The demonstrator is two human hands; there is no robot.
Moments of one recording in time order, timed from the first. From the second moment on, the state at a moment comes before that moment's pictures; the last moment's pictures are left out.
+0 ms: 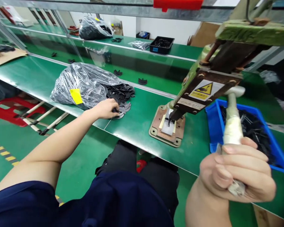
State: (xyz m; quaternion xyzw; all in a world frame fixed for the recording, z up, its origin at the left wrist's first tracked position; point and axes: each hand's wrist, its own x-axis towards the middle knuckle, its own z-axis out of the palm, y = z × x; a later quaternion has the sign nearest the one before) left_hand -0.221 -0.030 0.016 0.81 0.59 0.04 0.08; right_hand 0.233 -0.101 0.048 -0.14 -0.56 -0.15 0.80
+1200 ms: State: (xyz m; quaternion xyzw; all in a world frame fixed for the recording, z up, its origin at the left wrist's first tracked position) left_hand -0.012 0.006 -0.008 0.51 0.47 0.37 0.62; right_hand 0.230 -0.126 0.057 -0.21 -0.61 -0.11 0.75
